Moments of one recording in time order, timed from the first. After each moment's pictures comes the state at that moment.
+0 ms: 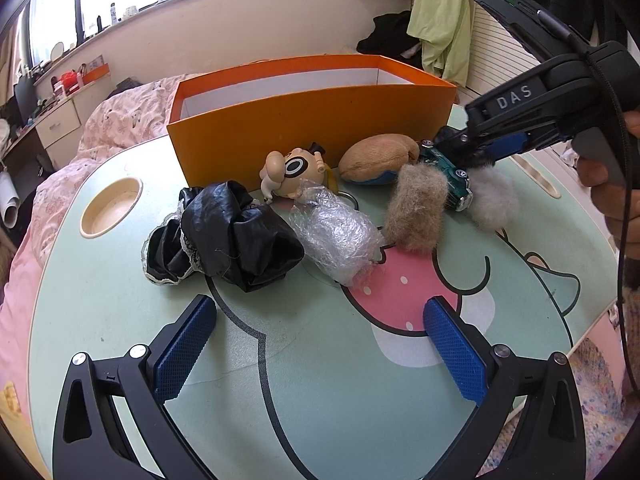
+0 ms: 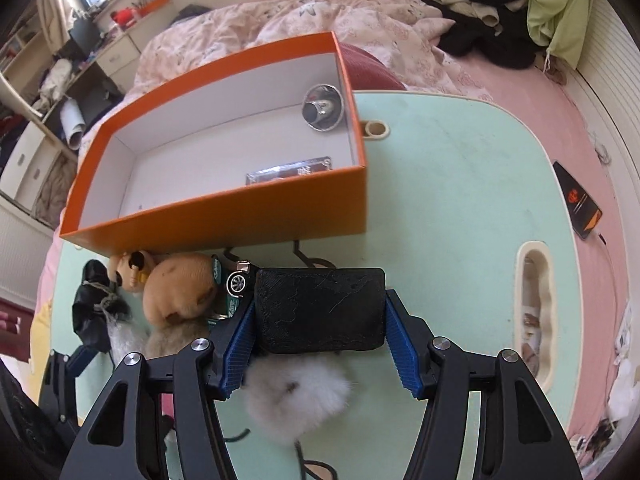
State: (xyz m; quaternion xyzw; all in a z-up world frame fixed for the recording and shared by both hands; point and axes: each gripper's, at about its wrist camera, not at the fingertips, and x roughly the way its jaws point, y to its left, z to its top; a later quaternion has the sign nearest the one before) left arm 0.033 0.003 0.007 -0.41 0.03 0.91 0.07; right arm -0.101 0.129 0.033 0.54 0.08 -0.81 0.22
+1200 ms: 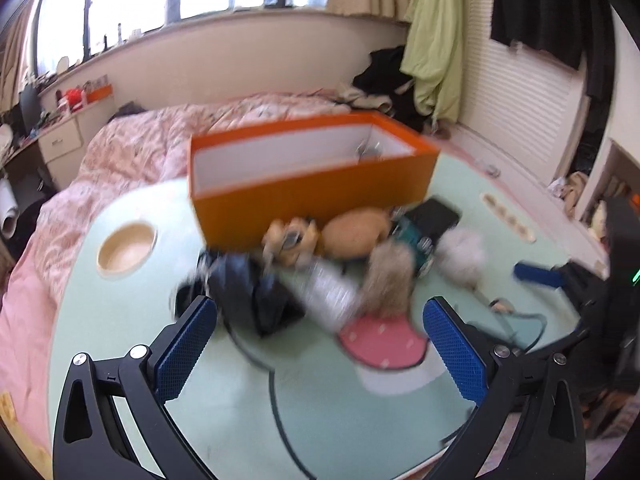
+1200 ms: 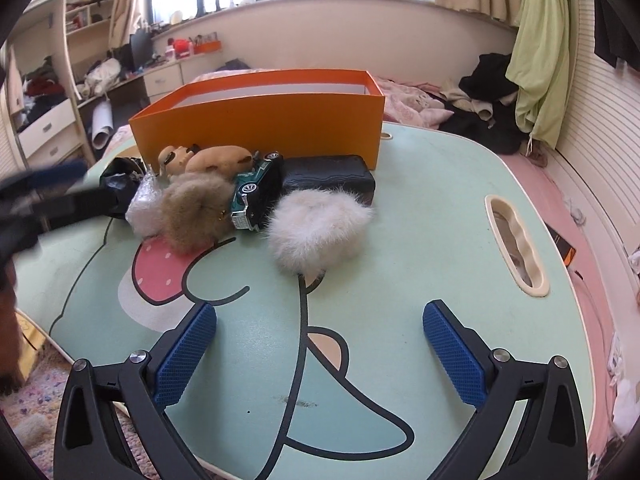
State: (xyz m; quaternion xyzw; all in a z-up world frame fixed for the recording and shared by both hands) left arm 0.031 -0.003 0.066 -0.34 0.02 0.93 0.10; right arm 0.027 0.176 -0.004 0.35 0.14 -0.89 0.25
